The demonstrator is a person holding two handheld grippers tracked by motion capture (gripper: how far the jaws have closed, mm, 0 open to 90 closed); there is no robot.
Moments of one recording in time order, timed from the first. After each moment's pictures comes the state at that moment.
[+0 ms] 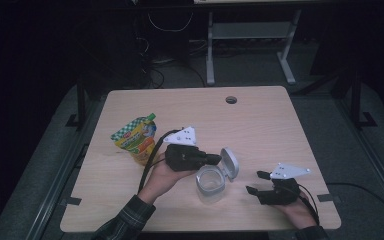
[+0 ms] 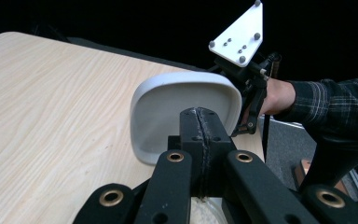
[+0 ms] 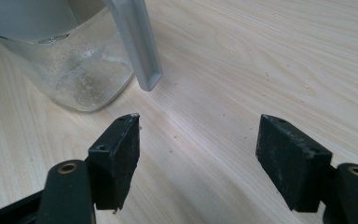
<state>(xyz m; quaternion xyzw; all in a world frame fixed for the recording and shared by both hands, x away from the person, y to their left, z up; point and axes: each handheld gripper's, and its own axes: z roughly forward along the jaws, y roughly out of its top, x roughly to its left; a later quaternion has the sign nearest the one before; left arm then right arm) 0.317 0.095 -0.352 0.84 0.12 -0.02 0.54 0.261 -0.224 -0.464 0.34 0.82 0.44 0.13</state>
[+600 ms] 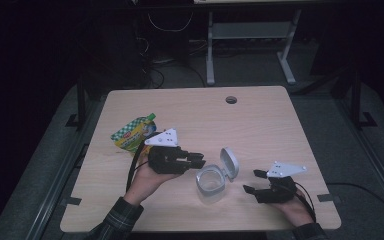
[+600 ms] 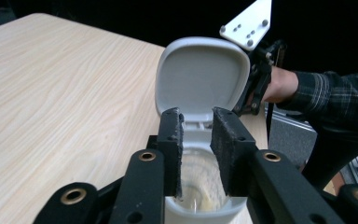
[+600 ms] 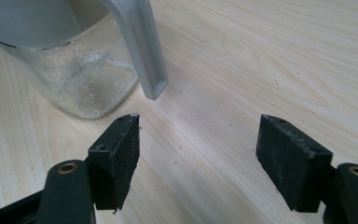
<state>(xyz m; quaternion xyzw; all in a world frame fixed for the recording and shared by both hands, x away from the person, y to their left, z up) 0.310 0.136 -0.353 0.83 0.16 -0.01 0.53 0.266 -0.218 -0.464 0.33 0.82 0.45 0.12</state>
